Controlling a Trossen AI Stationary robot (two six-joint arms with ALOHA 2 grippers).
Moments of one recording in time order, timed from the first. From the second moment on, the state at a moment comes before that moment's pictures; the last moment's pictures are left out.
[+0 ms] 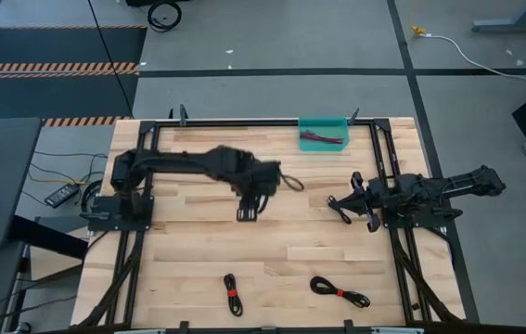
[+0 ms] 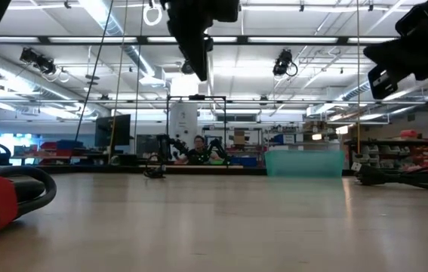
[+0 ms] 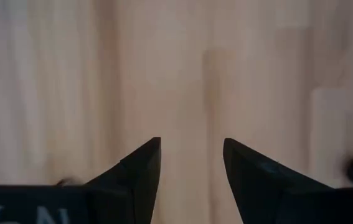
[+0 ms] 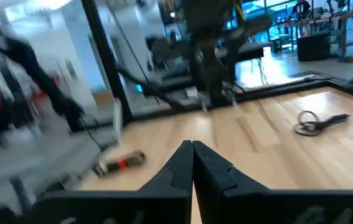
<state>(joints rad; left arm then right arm) 0.00 1.92 1.83 -1.16 -0.03 0.07 0.16 0.12 0.01 0.17 0.03 0.25</state>
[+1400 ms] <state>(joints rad) -0.01 1.26 0.81 0.00 -0.19 0.00 0.10 0.91 0.55 -0.65 0.19 0.67</state>
